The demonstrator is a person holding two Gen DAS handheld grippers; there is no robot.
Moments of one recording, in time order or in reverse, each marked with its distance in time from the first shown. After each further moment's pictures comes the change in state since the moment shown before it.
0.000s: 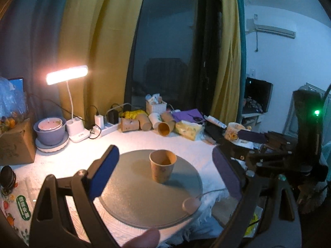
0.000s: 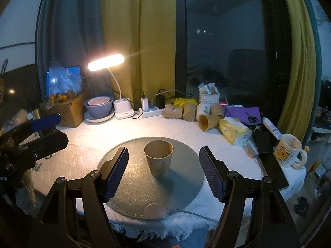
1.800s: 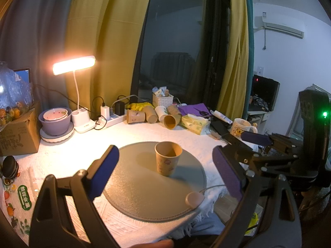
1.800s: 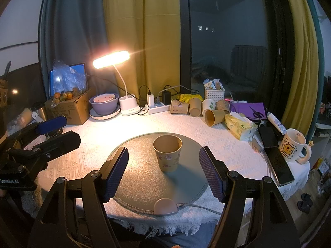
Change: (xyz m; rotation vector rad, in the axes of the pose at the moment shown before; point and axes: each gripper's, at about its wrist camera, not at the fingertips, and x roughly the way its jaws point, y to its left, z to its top) left arm 0.004 0.002 -0.009 -0.030 0.049 0.046; right arm 0.002 0.009 -0.005 0.009 0.032 0.034
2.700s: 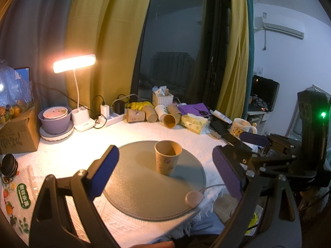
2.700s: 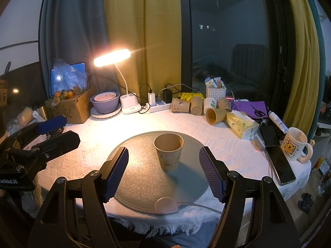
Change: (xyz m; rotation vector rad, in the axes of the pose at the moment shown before) left arm 0.000 -0.001 -0.001 -0.002 0.001 -0.001; right arm 0.001 0.001 0.000 0.002 0.001 -0.001
